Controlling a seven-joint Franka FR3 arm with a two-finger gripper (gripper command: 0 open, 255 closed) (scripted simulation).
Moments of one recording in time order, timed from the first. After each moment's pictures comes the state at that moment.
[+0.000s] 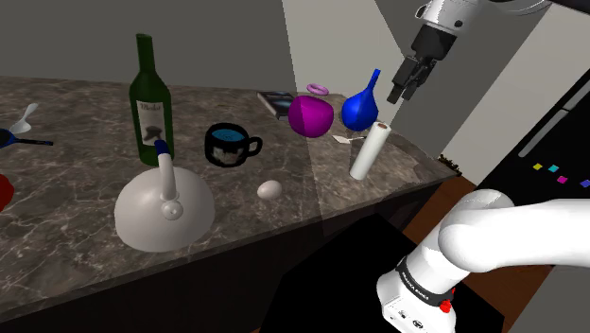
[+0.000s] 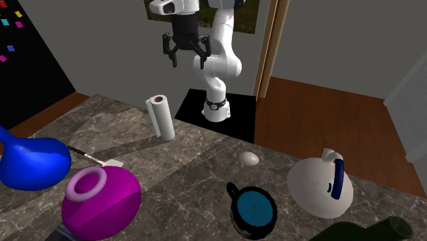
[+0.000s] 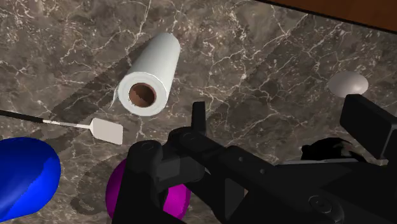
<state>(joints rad) -0.02 -0.82 -0.07 -2.28 -0.05 1.51 -0.13</state>
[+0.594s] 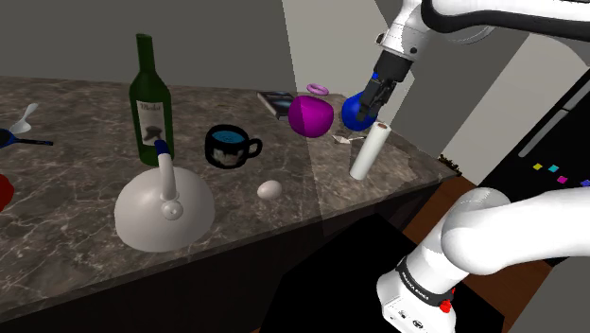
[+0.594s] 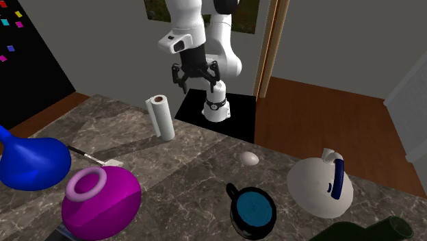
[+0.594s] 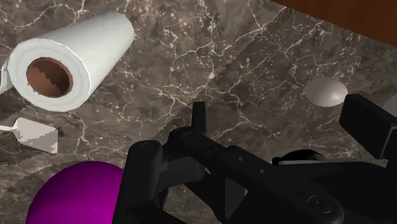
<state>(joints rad) 0.05 -0.70 -0.08 -2.37 0.04 1.68 -0.17</state>
